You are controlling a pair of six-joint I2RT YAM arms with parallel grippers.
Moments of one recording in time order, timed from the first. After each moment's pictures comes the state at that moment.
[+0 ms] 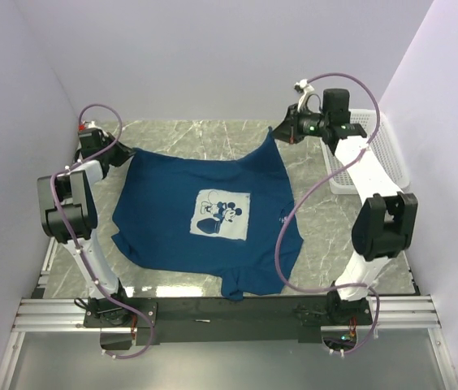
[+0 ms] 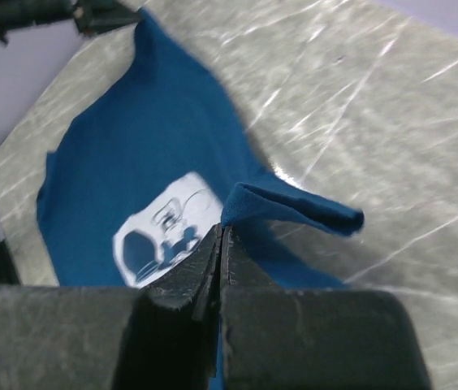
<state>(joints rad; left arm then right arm) 0.21 1.98 1.26 0.17 0.36 -0.67 0.10 1.77 1.62 -0.36 -0.83 0.02</state>
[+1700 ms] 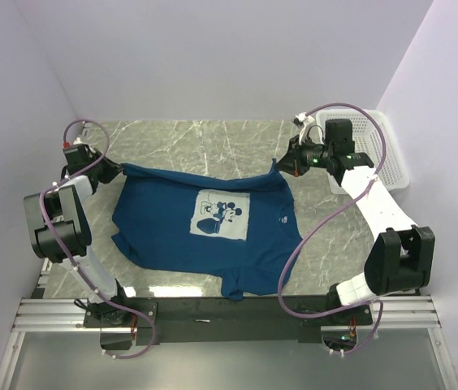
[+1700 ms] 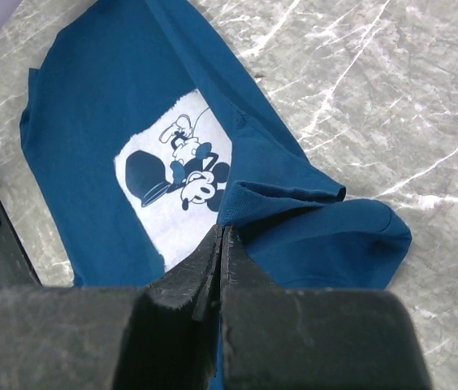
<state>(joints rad) 0.31 1.78 1.03 0.14 0.37 -0.64 0.12 1.47 1.23 -0.41 -0.77 -0.12</state>
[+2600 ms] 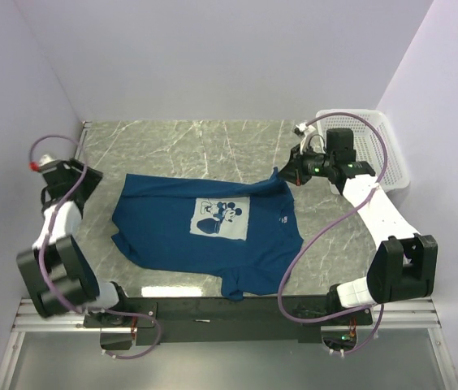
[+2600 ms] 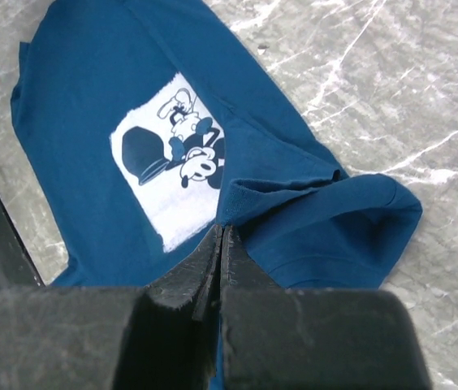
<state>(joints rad) 0.41 1.39 0.81 -0.01 0.18 -0.65 0.11 1.40 1.13 -0.41 -0.77 -0.15</state>
